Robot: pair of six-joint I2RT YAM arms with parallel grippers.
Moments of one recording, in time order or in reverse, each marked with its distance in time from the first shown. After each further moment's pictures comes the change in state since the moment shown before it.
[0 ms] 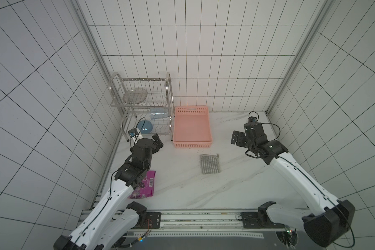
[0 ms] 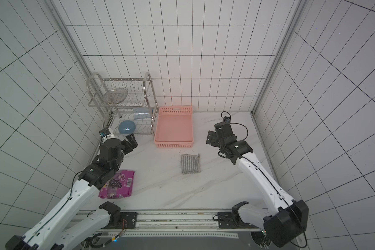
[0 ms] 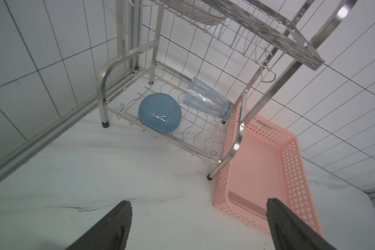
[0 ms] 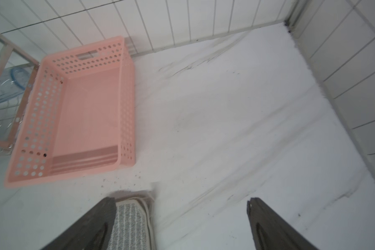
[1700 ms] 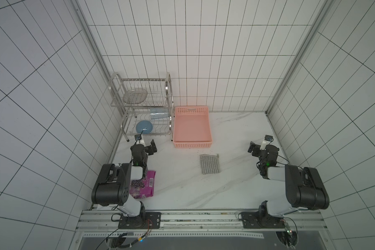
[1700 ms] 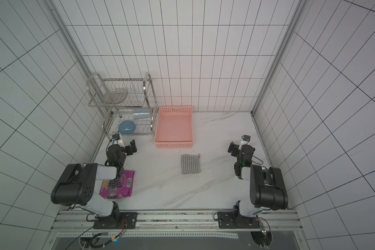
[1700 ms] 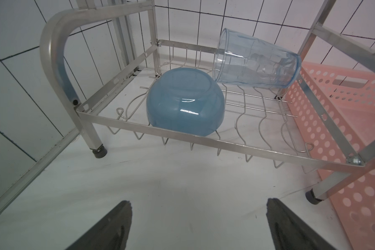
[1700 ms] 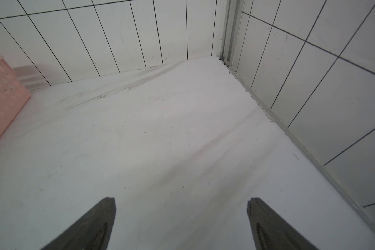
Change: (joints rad) left arm 0.398 0.725 -0.343 1.177 0.428 0.472; right arm -0.552 0.365 -0.719 1.463 -0.321 -0.354
